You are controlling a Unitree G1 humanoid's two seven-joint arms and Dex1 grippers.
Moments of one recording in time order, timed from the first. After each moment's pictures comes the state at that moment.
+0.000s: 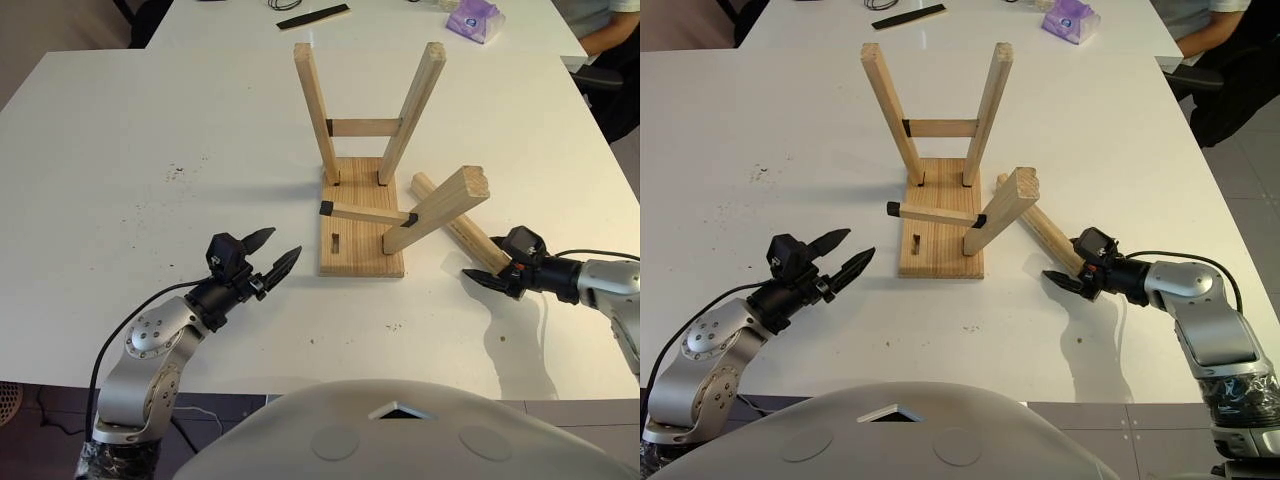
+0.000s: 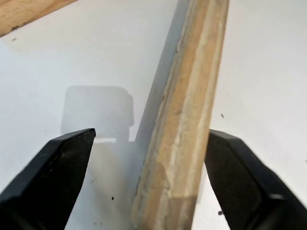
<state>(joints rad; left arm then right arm) 0.46 0.46 0.06 -0.56 -0.45 0.31 -0.59 0.21 -0.85 -0.02 -0.20 0.21 0.42 0.88</state>
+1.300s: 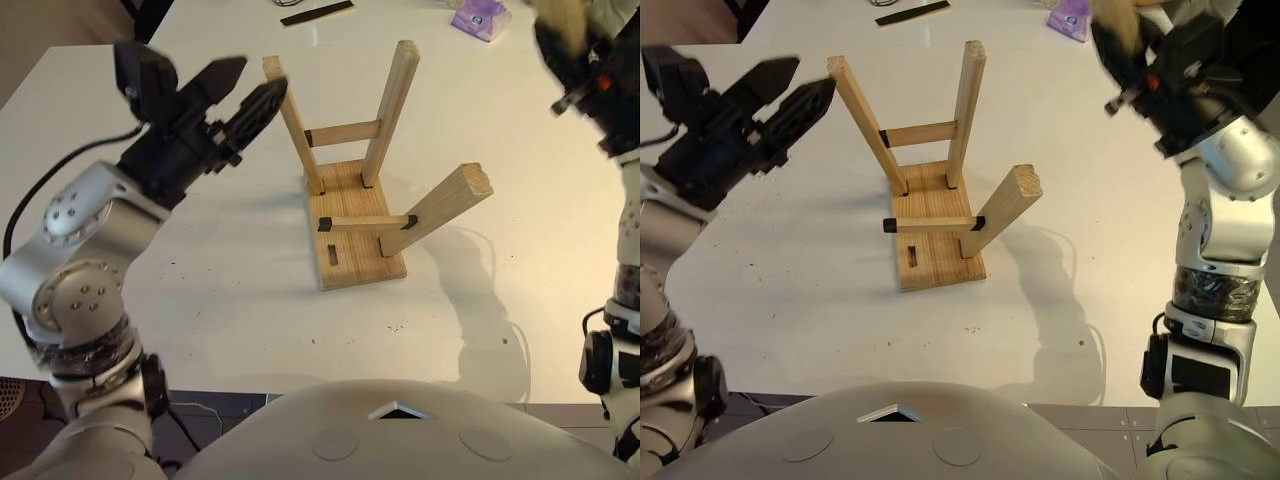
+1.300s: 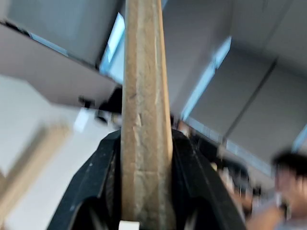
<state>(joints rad) -0.33 0.52 0.31 -0.67 -1.02 0.85 -0.23 -0.41 -0.62 -0.23 -0.14 0.32 0.00 0.65</state>
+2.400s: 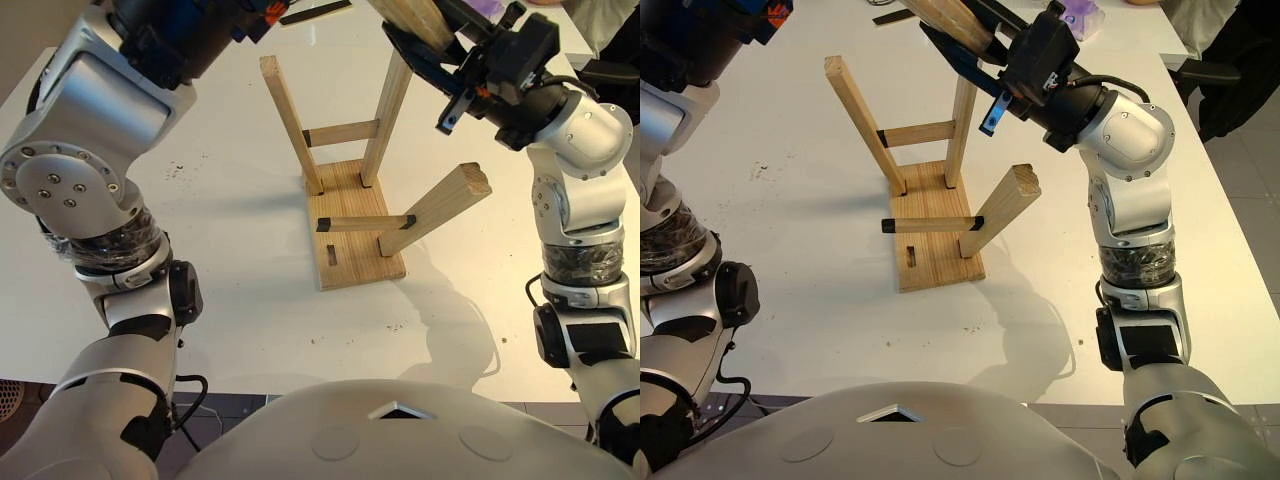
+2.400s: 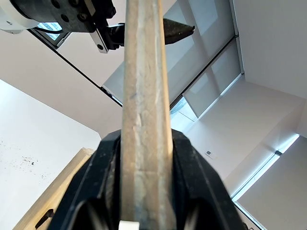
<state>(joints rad) -0.75 0.43 0.22 -0.44 -1.45 0.79 -0.12 -0.55 -0.44 0.07 -0.16 0.24 -0.18 0.74</state>
